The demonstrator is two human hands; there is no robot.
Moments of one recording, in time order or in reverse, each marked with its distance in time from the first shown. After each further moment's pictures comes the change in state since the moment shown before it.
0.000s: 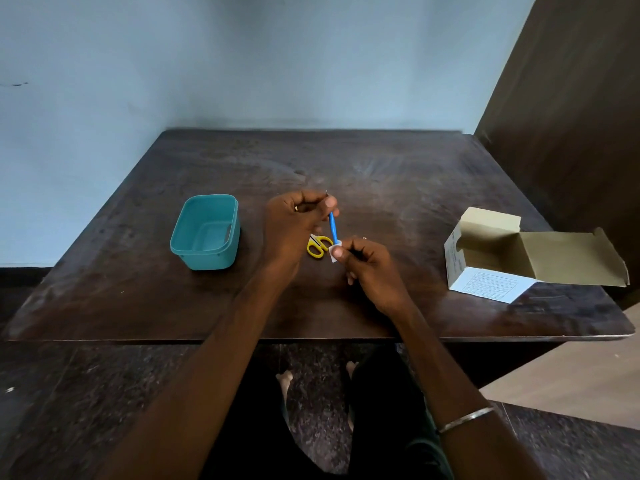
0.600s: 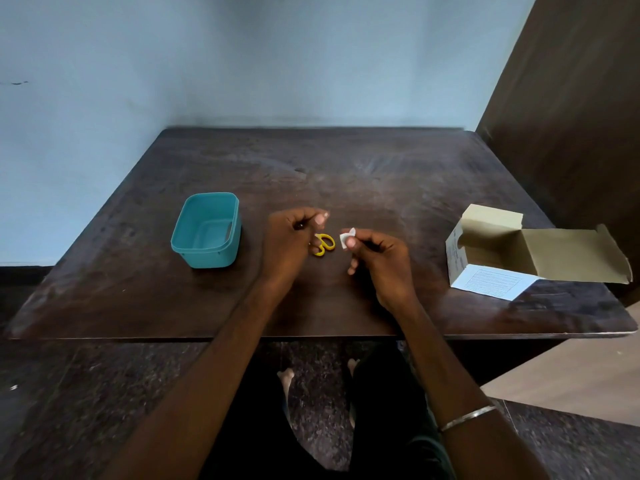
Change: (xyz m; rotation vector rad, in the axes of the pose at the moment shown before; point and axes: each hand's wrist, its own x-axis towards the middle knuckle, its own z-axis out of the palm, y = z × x) left_hand -0.009 -0.021 -0.007 0.183 0.032 0.023; right_hand 0.004 0.004 -0.002 0.308 0.201 0.046
